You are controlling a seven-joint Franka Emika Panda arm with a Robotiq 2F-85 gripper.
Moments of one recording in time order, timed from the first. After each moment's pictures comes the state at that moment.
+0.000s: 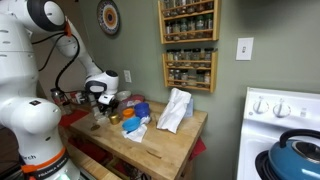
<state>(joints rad) 0.17 0.12 0.24 -2.59 1.08 2.70 1.28</state>
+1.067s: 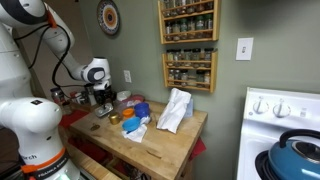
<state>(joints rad) 0.21 -0.06 0.21 -2.61 0.24 2.63 2.00</state>
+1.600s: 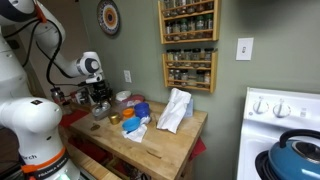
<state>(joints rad) 0.21 -0.13 0.29 -2.55 -0.10 2.37 2.30</state>
